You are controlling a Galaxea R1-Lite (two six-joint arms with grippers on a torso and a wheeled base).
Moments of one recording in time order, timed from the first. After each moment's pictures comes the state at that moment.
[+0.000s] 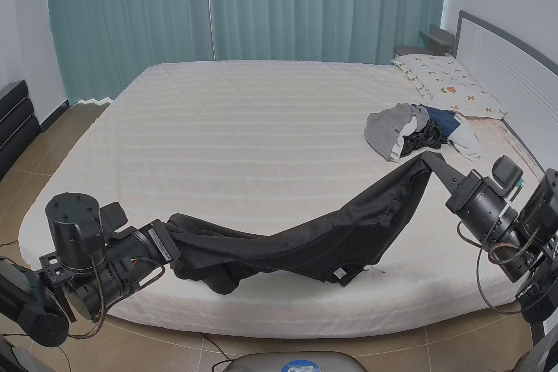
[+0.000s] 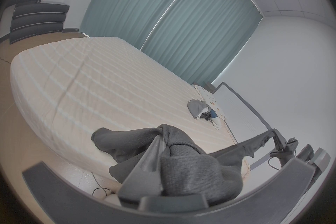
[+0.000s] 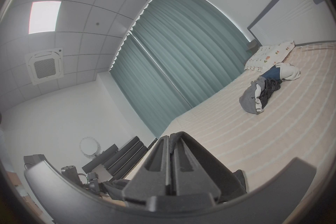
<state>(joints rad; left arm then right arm) -0.53 1.57 -0.30 -0.97 0.18 -0.71 0.52 1.63 -0.26 -1.55 -0.08 0.61</state>
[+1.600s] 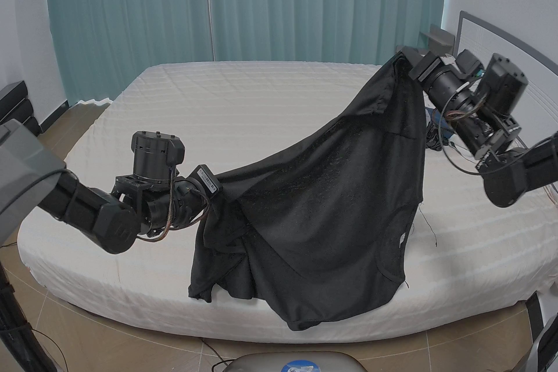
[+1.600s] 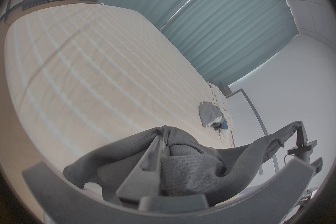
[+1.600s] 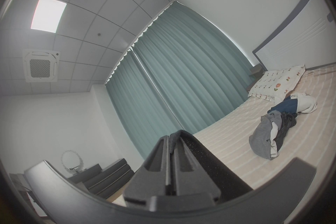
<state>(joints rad) -0.40 1.96 -0.92 -0.58 0.03 -0.92 0.36 1.88 -1.06 -1.17 -0.06 0.56</state>
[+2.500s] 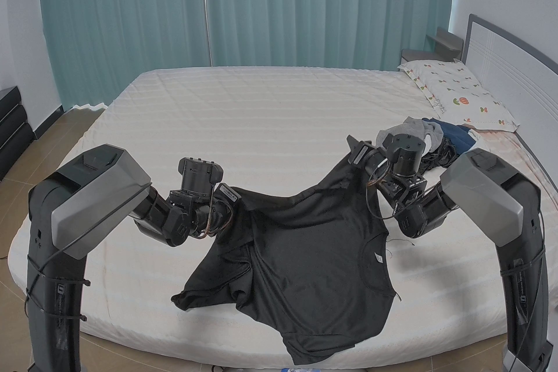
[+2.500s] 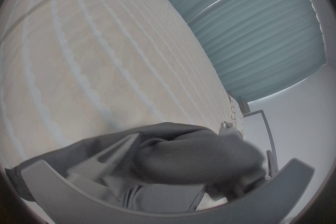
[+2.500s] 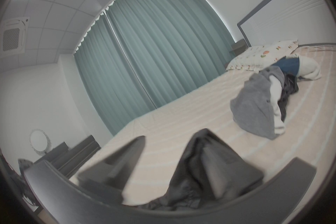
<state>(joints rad) -0.35 2.40 -1.27 -0.55 0.03 -1.12 0.35 2.51 -1.40 -1.15 -0.15 0.50</state>
